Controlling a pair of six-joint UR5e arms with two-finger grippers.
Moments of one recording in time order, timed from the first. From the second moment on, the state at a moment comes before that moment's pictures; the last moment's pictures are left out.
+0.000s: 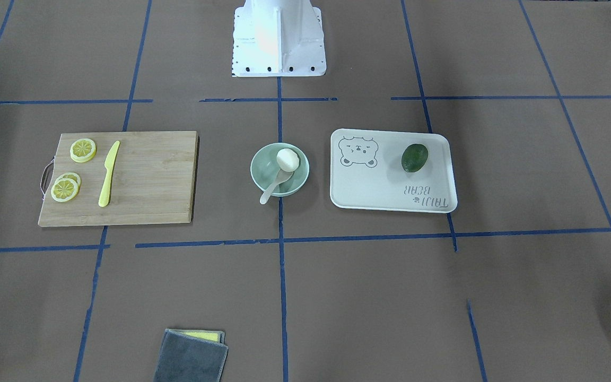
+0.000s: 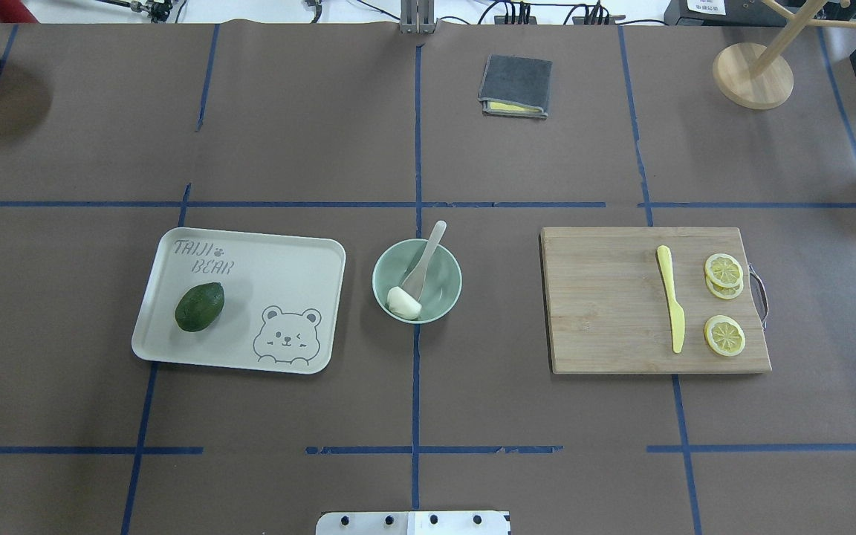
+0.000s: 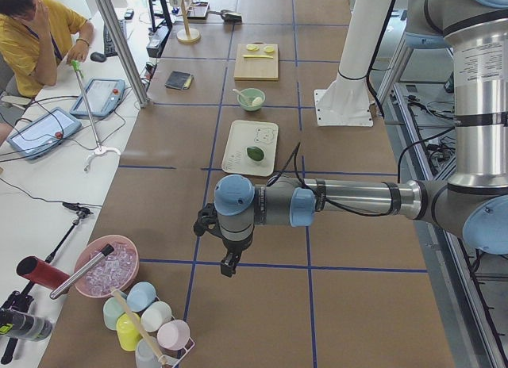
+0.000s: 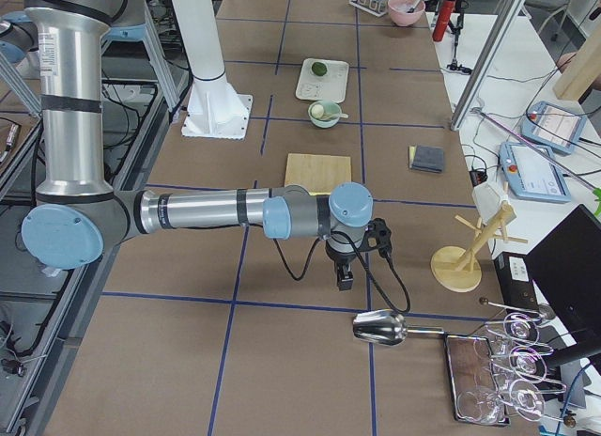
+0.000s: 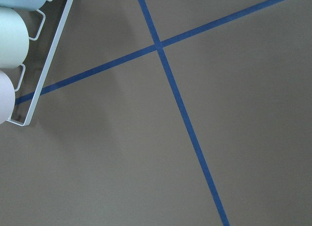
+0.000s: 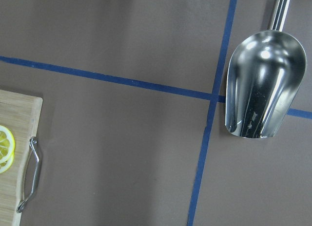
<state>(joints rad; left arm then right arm) -1.59 -1.43 -1.74 -1.56 -2.31 0.37 1.51 -1.59 1.69 -1.57 2.40 -0.07</state>
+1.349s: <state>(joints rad) -1.61 -1.41 -1.73 -1.57 -2.36 0.18 1.51 -1.57 1.68 -1.65 2.40 -0.08</state>
